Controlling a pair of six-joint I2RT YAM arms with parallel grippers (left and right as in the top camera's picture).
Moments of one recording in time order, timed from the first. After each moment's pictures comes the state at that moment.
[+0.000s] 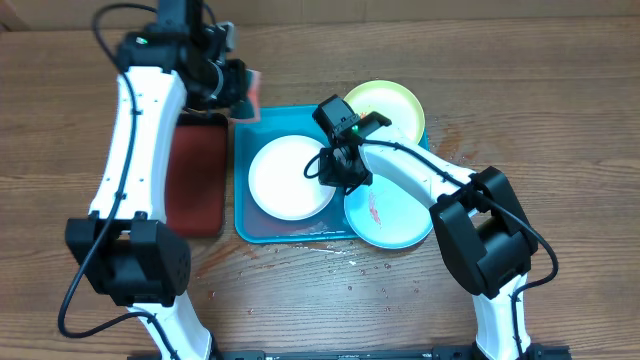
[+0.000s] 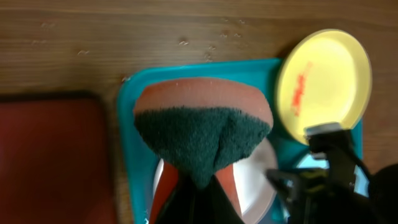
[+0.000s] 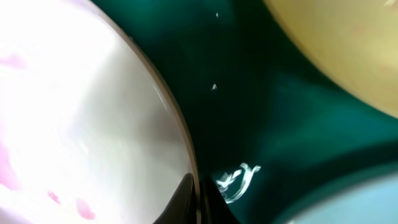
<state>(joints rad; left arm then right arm) -0.05 1.97 1.99 -1.20 0.27 -0.12 0.60 2.13 1.58 -0.83 -0.10 0.64</state>
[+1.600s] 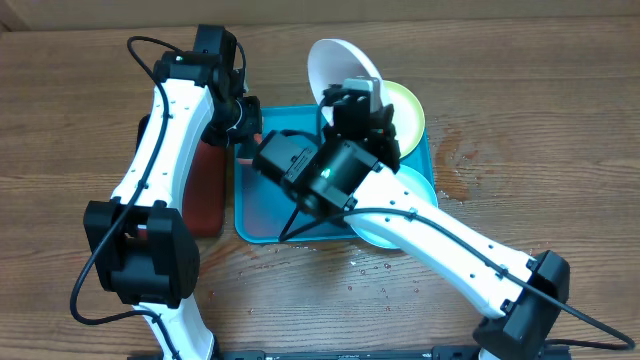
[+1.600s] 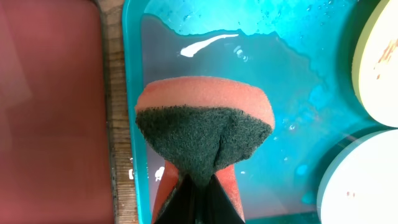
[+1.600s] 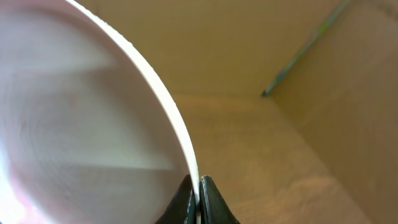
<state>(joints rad) -0.13 1.97 1.77 -1.20 0.13 -0.25 0.92 1.86 1.87 -1.46 1.25 1.04</state>
